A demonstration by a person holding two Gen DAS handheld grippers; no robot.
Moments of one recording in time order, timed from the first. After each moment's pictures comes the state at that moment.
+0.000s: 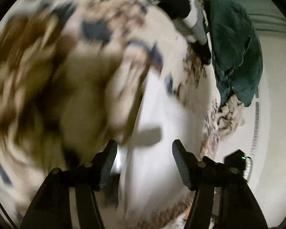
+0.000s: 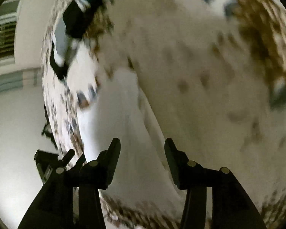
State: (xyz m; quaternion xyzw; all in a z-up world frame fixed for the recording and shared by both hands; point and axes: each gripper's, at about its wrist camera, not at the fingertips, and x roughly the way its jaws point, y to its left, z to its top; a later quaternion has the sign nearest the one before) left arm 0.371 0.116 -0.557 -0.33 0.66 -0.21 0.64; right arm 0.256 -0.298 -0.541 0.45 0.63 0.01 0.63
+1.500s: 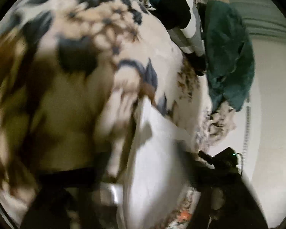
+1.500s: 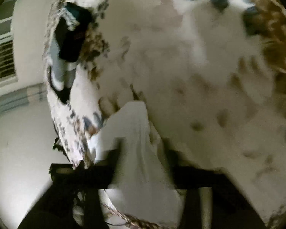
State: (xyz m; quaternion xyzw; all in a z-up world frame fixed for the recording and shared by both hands) left arm 0.409 0.127 -0.574 -0.36 0.63 -0.25 0.64; right arm 0.299 -0.326 -0.552 0.51 0.59 0.00 0.62
